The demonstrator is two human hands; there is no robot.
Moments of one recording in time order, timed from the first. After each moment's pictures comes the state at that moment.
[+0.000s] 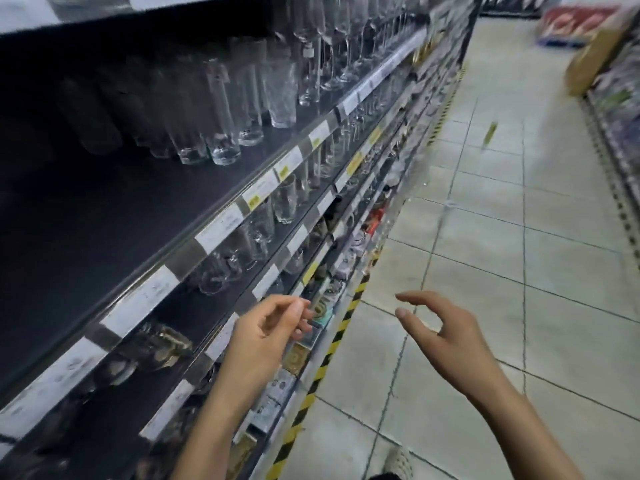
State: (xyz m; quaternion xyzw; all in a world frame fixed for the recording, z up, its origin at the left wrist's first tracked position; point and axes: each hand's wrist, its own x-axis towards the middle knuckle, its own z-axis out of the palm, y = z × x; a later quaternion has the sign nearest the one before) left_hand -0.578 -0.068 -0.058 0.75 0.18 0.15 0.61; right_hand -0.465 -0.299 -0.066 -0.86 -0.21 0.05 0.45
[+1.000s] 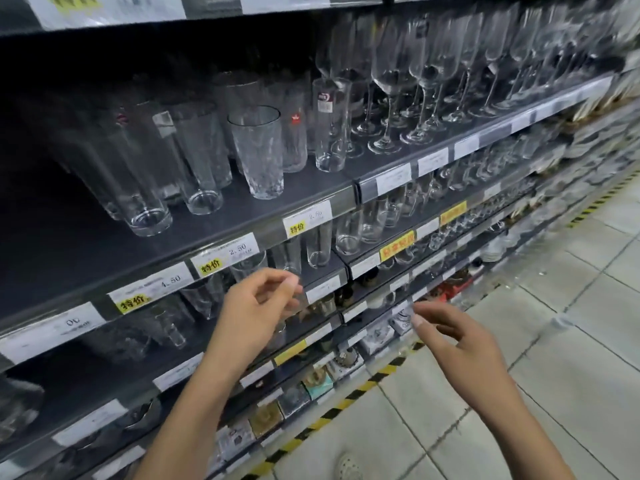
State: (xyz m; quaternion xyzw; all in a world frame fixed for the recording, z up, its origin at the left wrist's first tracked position) left_hand -0.216 -0.064 -0.037 0.68 0.41 0.31 0.52; right_hand -0.021 -0.247 -0.069 -0.78 -0.31 0.21 0.50
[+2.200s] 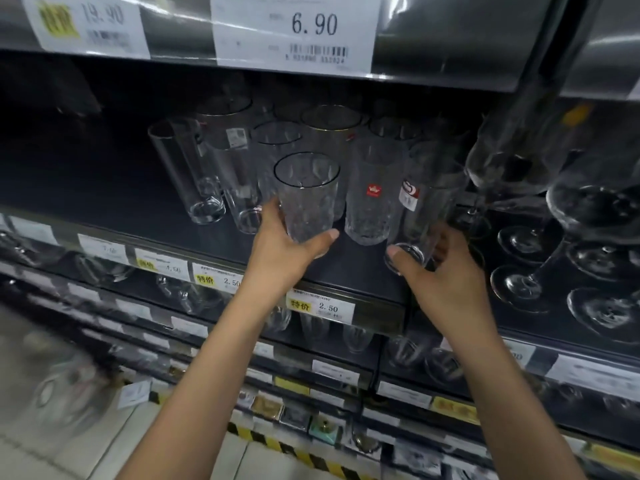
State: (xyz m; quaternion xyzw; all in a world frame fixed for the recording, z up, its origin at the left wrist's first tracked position) left_hand -0.061 0.059 0.014 0.47 0.65 0.52 0.30; right_hand 0.147 0.066 0.011 -0.58 -0.60 0.34 0.44
